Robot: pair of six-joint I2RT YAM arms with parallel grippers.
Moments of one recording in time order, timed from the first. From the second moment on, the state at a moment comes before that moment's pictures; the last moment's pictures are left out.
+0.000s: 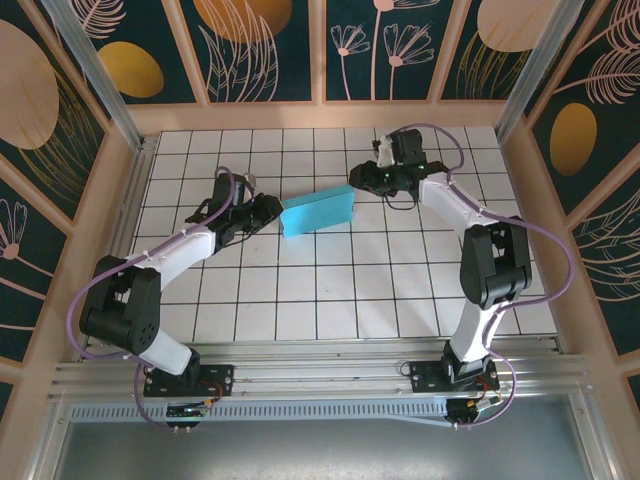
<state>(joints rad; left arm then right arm) -0.35 1.56 0.93 -0.04 0.33 -0.89 0.32 1.84 1.42 -0.40 -0.50 0.47</state>
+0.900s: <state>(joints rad) -0.41 1.41 0.73 -0.10 0.44 -0.89 0.37 1.41 0.86 -0.27 -0.46 0.54</state>
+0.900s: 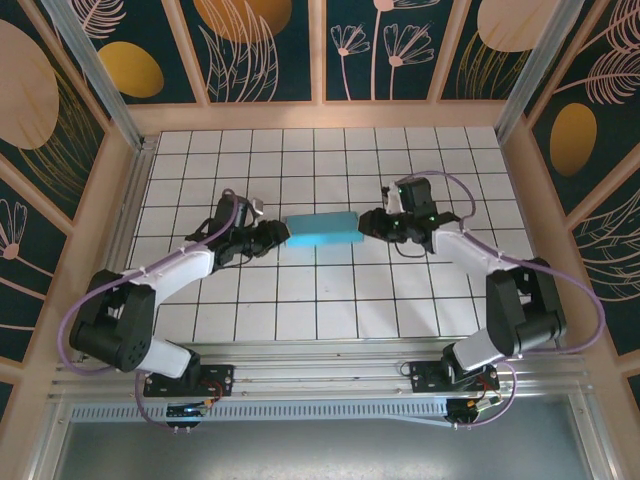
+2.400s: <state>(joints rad) -0.28 2.13 1.36 -0.01 0.28 -0.78 0.37 2.10 1.26 0.14 -0.40 0.83</state>
